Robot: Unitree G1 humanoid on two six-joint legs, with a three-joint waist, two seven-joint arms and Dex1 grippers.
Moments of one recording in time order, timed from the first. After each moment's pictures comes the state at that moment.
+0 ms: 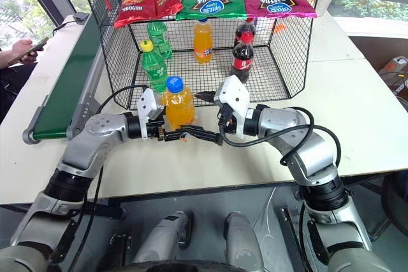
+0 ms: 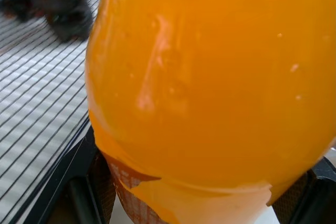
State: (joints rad) left arm -0.50 0.48 -0.21 -0.02 -0.36 0.36 -0.94; right arm -0.53 -0.50 0.16 -0.38 0.45 0.61 0.80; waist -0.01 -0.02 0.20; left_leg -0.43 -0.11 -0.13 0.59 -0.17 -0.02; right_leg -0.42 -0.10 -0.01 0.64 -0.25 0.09
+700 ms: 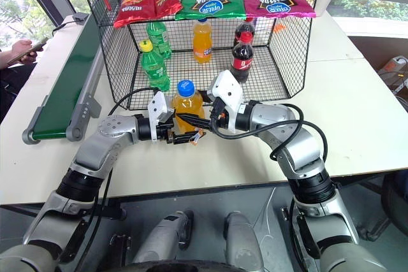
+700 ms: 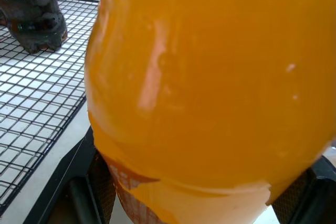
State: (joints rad) left arm -0.51 0.43 -0.22 -0.01 -0.32 0.37 -0.96; right arm -0.56 -0.44 0.18 -0.30 0.41 0.58 0.78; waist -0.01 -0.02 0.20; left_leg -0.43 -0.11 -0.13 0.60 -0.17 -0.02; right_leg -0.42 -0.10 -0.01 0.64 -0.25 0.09
